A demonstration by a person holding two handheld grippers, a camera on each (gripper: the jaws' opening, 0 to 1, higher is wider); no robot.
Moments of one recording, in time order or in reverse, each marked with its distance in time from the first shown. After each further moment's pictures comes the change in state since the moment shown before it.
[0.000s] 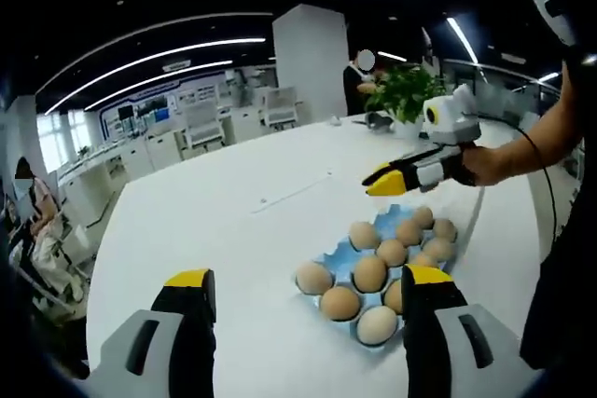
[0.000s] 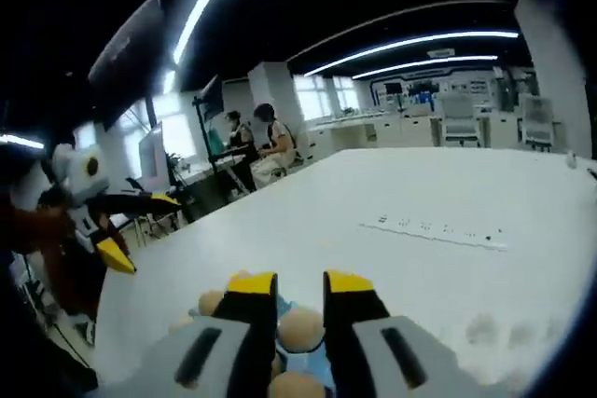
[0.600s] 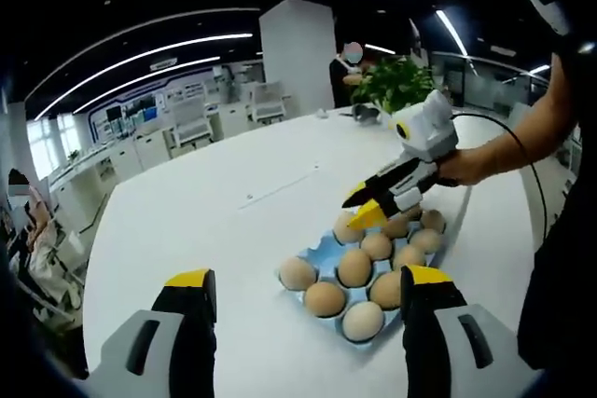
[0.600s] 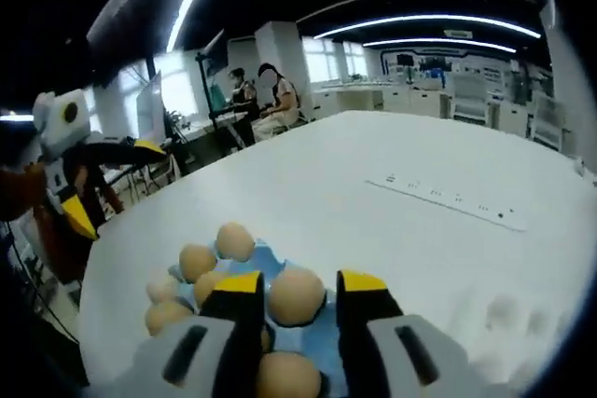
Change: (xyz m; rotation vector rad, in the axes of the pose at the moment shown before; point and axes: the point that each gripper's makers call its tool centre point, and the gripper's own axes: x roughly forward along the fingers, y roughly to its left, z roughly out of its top) left arm 0.004 -0.017 -0.003 0.041 0.034 -0.043; right arm 0.012 -0.002 -0.049 0.014 0.197 0.010
